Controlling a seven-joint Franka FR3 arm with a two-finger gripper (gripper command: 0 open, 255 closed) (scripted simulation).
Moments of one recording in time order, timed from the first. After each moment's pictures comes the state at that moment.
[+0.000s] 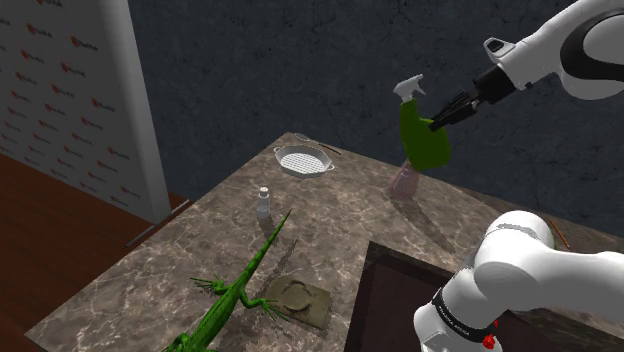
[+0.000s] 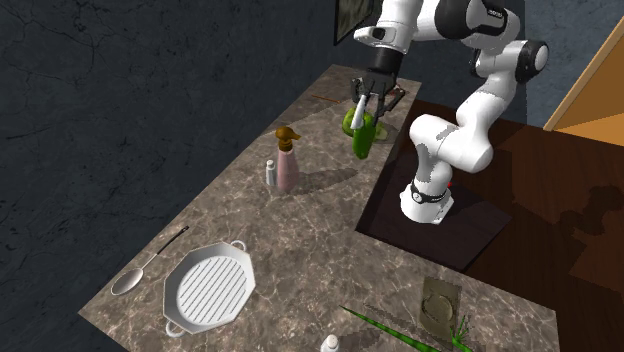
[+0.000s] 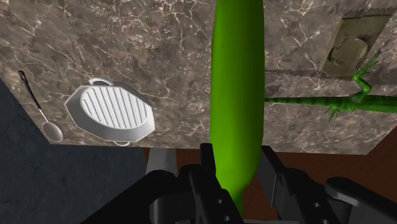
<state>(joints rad) 0.04 -1.25 -0.42 -2.55 -0.06 1.82 -0.65</state>
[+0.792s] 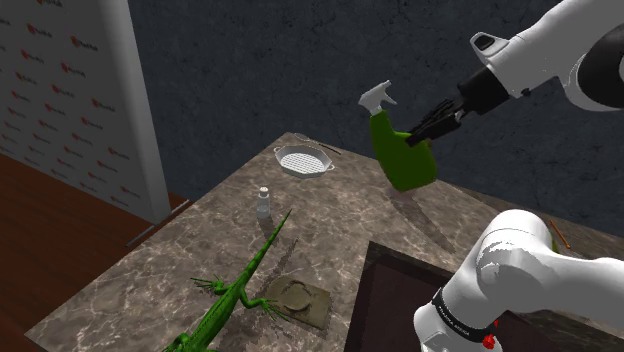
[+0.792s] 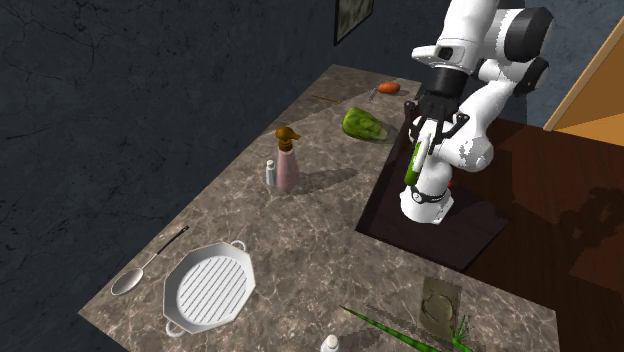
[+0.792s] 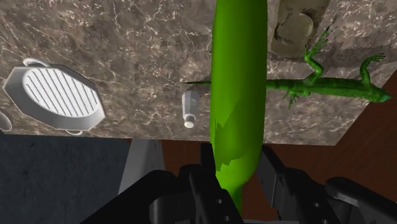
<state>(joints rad) 0.10 -1.38 -0.06 -2.67 0.16 1.84 -0.38</state>
